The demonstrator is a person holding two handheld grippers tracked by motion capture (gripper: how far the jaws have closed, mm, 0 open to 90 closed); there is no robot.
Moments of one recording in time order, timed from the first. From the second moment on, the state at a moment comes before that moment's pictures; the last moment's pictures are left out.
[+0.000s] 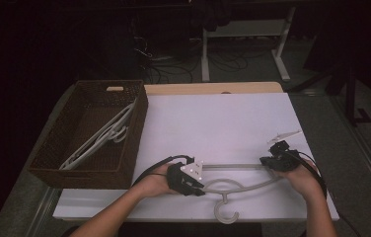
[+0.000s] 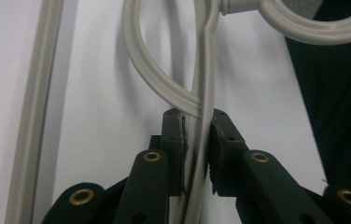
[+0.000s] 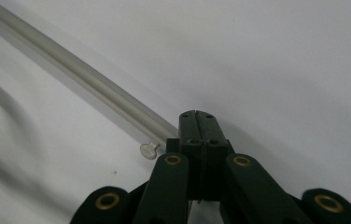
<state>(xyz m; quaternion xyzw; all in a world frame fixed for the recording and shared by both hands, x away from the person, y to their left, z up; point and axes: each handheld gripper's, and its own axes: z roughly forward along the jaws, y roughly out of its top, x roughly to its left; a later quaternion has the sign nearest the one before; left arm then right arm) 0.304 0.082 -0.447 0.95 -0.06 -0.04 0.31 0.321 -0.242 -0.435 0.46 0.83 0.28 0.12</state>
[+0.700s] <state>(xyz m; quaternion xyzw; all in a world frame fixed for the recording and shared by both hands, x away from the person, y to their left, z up) 0.335 0.128 -0.413 0.93 0.10 0.00 0.36 0.316 -0.233 -0.403 0.45 0.80 0.37 0.15</state>
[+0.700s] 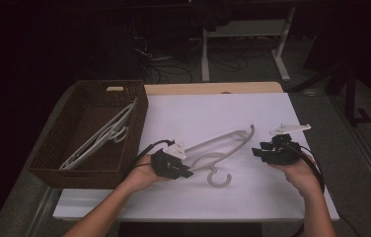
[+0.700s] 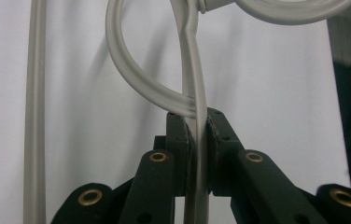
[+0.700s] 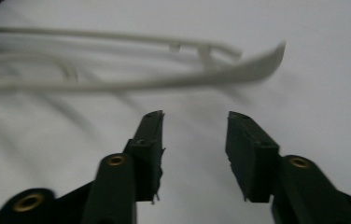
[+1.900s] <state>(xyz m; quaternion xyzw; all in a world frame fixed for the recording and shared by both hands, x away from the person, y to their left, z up) 0.367 0.265 -0.237 0.88 0.22 0.11 0.40 0.299 -0.215 -0.428 0.42 0.81 0.39 0.14</state>
